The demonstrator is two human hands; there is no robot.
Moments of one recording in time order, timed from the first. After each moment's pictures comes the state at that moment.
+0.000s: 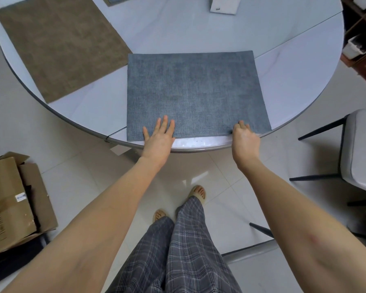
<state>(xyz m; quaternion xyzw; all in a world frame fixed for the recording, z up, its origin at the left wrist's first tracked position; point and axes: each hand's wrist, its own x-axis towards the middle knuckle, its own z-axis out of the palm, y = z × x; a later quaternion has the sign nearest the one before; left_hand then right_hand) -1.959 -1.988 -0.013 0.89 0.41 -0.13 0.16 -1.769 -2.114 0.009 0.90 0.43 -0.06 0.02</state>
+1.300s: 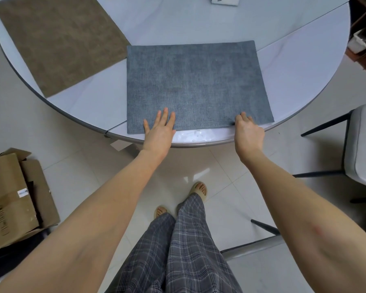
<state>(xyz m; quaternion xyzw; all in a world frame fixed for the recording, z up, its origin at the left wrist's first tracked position) -1.955 -1.986 -0.016 0.89 0.42 -0.12 0.16 -1.763 -2.114 0.007 0.90 0.44 -0.05 0.02</state>
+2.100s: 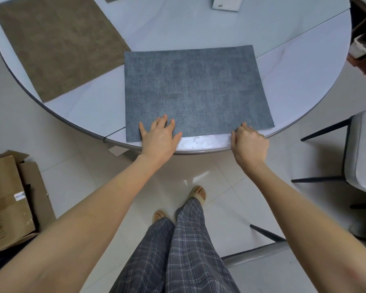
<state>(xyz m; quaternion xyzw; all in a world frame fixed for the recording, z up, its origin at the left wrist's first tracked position) -1.950 -1.986 -0.002 0.88 0.45 -0.06 0.16 -1.760 -2.120 -0.004 0.89 0.45 0.04 -0.02</state>
